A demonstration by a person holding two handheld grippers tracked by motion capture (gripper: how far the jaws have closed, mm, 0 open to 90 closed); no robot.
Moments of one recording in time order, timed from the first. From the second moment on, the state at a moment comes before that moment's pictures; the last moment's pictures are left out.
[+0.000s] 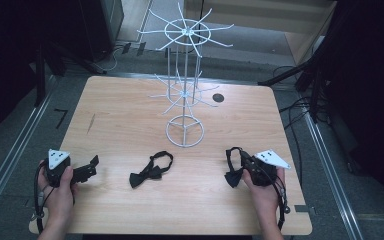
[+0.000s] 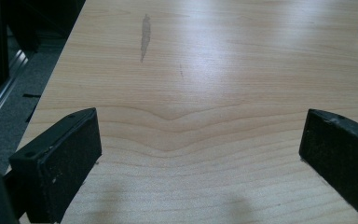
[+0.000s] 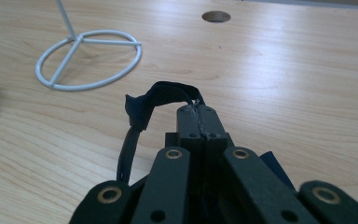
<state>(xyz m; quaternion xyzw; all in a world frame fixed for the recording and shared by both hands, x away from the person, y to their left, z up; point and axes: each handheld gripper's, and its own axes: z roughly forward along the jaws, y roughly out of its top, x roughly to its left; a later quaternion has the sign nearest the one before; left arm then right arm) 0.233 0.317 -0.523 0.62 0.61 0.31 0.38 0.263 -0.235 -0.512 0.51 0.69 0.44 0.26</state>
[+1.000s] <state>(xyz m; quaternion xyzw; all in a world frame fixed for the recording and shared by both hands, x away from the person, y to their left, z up) 0.233 0.317 -0.523 0.62 0.61 0.31 0.38 0.263 -0.225 -0.475 0.48 0.67 0.49 0.29</state>
